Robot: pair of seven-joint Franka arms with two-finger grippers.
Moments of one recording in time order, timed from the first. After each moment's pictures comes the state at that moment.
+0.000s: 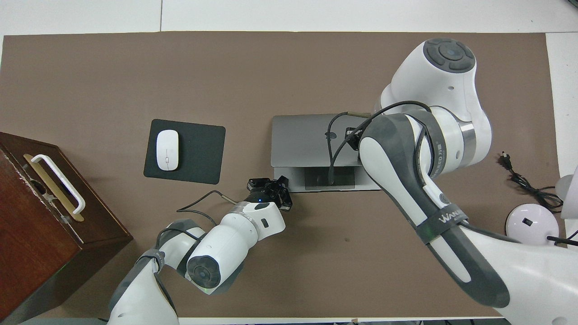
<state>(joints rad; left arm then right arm) -0.78 0.28 0.05 -2.48 0.01 3.49 -0.18 0.30 0.31 0.02 -1.66 0.19 1.79 0.49</state>
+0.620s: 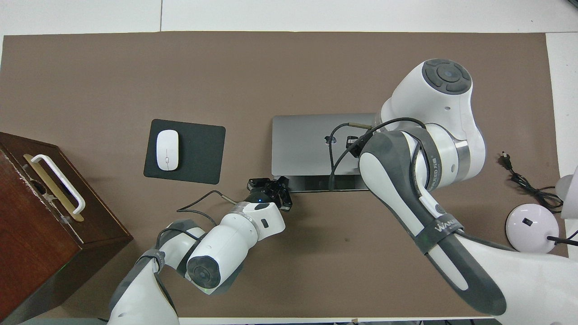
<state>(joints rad) -0.78 0.29 0.05 -2.48 0.01 3.49 -0.17 0.30 0.28 0.02 -1.77 0.19 1.88 0.49</state>
